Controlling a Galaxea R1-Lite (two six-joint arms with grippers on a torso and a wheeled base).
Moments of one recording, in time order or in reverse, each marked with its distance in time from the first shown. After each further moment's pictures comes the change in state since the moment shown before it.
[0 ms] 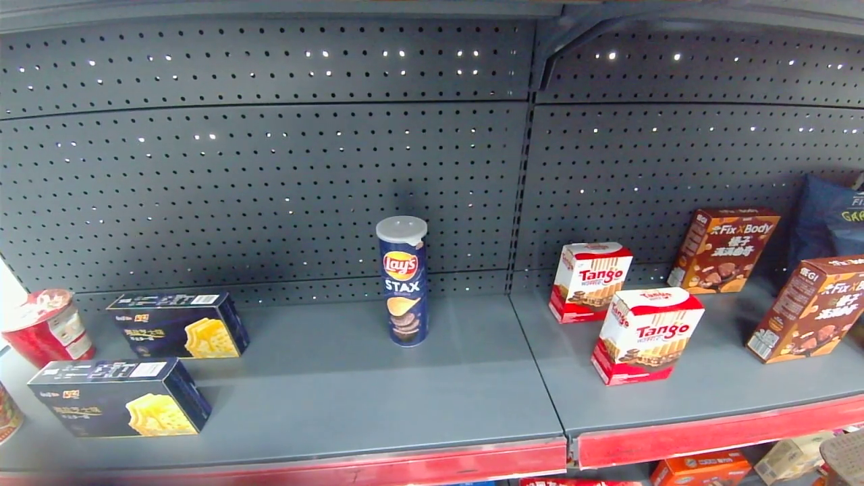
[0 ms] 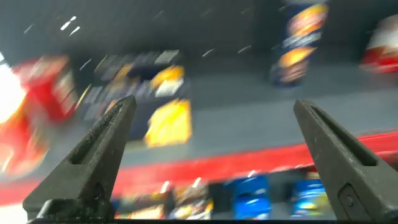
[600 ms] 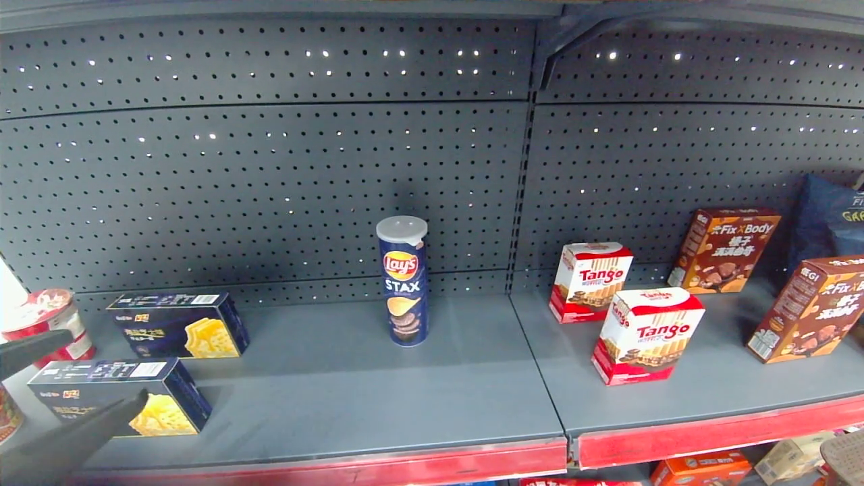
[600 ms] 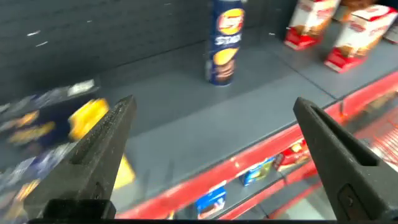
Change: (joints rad) left arm -0.027 0.521 -0.176 -0.138 -0.291 0.022; right arm 0.011 0.053 0.026 -0.058 -0.002 -0.060
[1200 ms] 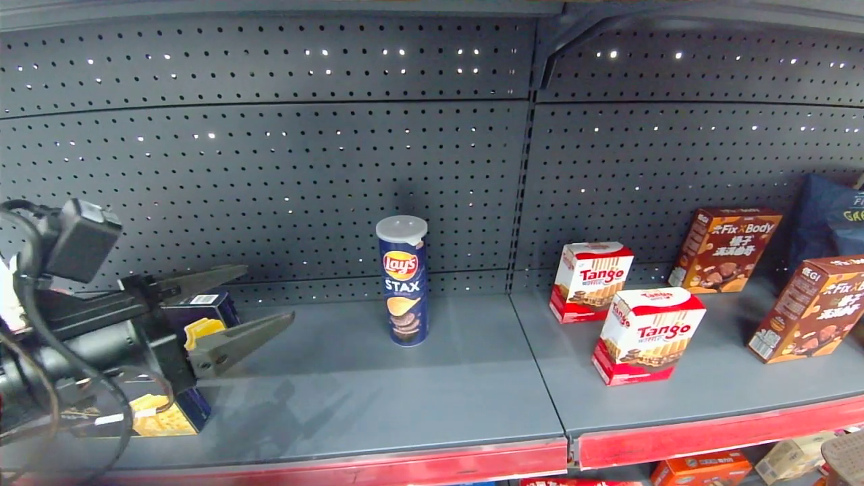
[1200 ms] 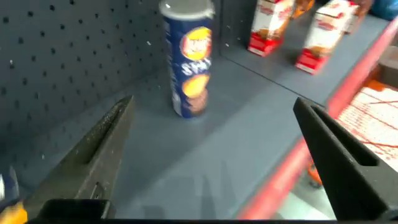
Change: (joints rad) left arm 0.006 0.568 0.041 -0.624 -0.250 0.046; right arm 0.008 0.080 0.181 -0.323 0.005 0.014
